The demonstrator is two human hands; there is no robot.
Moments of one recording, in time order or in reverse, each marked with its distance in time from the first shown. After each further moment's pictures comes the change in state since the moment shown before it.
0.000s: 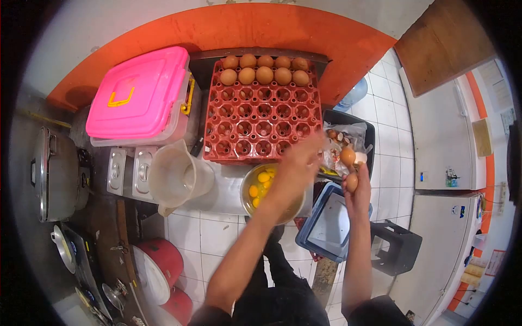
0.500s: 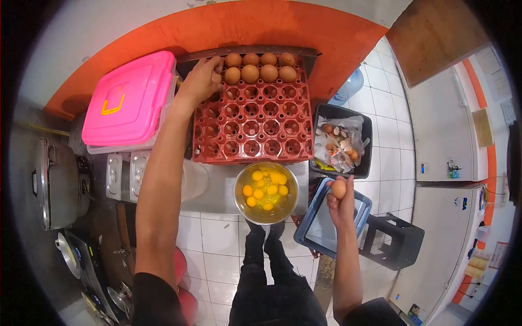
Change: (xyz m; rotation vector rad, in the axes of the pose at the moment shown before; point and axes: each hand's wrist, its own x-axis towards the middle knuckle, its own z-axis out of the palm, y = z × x) left_hand 0.159 -0.093 -0.190 0.799 -0.230 -0.023; right_hand -0.017 0.039 -0.032 0.201 -0.064 0.181
